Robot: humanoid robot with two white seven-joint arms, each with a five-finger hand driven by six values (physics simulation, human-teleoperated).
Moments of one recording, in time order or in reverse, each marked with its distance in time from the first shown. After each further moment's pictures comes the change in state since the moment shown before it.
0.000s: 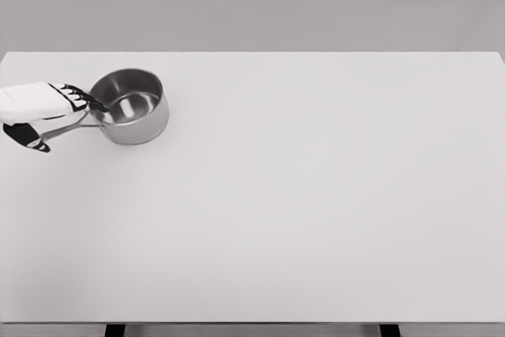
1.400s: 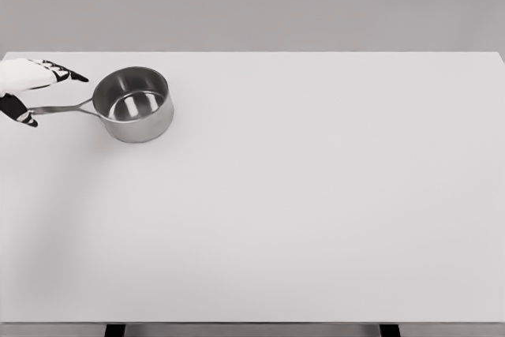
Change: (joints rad) left arm -0.166 -0.127 -0.017 0.313 -0.096 0.000 0.005; right arm 0.000 0.000 0.000 0.000 0.000 0.000 0.000
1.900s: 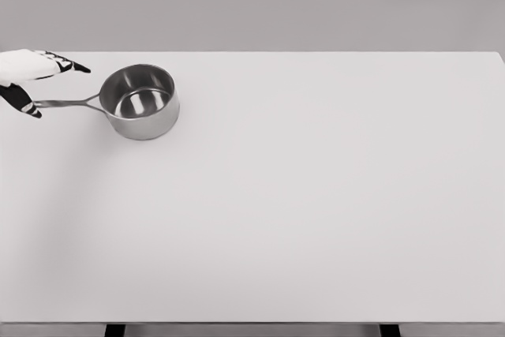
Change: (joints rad) left arm -0.063 -0.052 -0.018 0.086 -0.037 0.000 0.002; right arm 0.000 0.000 0.000 0.000 0.000 0.000 0.000
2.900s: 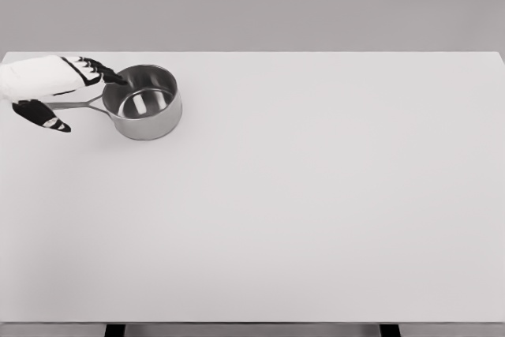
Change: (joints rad) left arm 0.195 0.187 0.041 -0.501 0.316 -0.001 0.002; right arm 0.000 0.000 0.000 0.000 0.000 0.000 0.000
